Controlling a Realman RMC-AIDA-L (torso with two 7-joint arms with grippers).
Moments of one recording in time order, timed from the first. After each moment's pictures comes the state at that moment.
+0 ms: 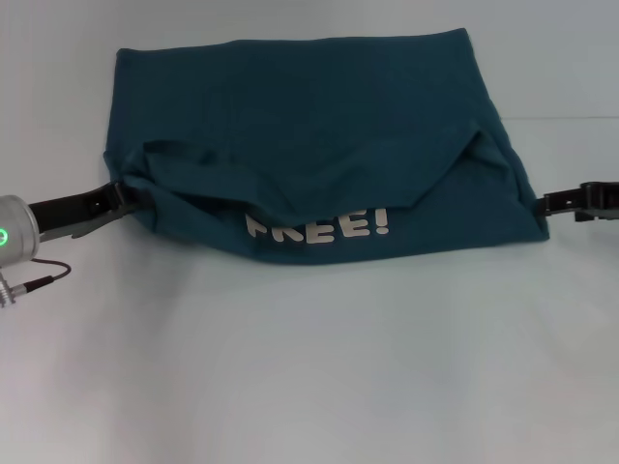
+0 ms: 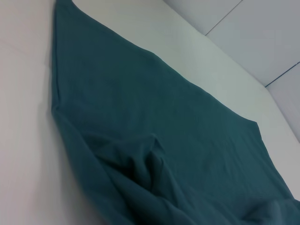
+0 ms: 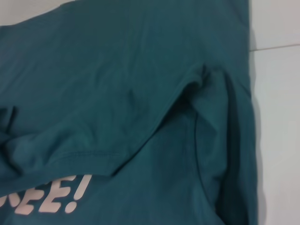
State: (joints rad) left arm -0.58 -2.10 0.63 0.70 2.12 1.03 -2.30; right arm 0.72 1.93 -0.71 -0.71 -2.49 -1.19 2.43
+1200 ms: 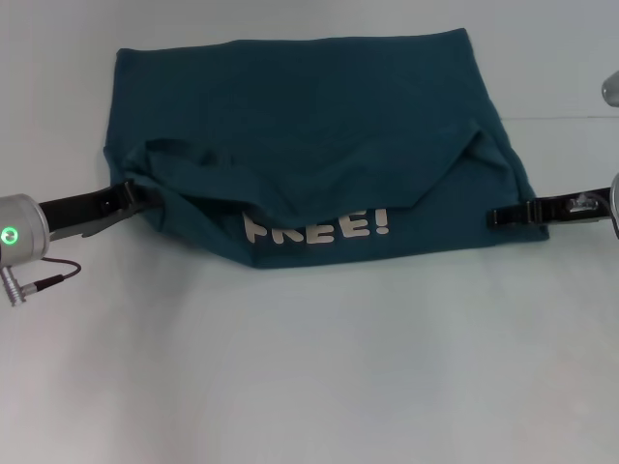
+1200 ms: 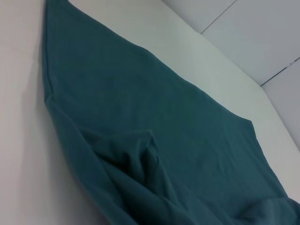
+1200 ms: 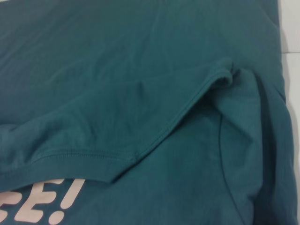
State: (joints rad) left arm -0.59 -2.11 0.63 0.70 2.12 1.03 -2.30; right arm 0.75 2.02 -0.84 -0.62 -2.49 -0.93 2.40
